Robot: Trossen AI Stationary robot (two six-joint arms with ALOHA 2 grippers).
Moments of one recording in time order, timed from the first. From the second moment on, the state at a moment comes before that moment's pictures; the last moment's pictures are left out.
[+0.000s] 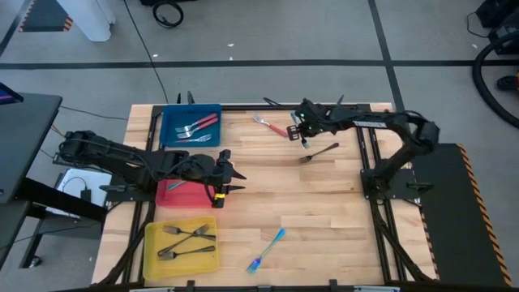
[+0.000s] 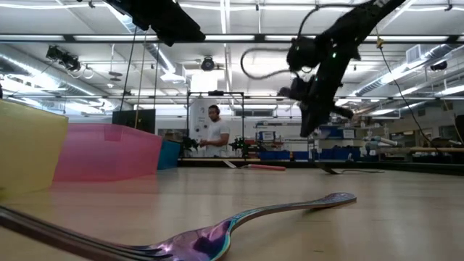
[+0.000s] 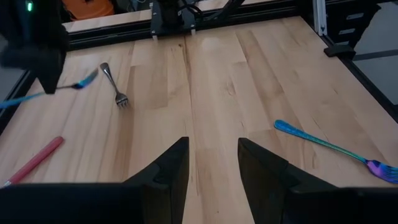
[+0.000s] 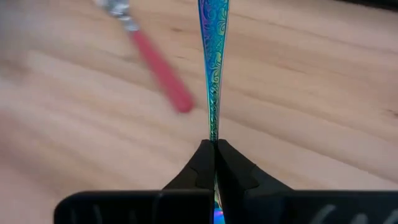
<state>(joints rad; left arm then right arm) -0.15 1.24 0.84 -0.07 -0.11 0.06 -0.52 1.52 0.98 -0.52 0.13 0.70</state>
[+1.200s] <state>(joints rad) -0.05 1.55 0.84 0.66 -0.14 -0.17 0.44 1.43 0.98 -0.07 1.17 0.20</state>
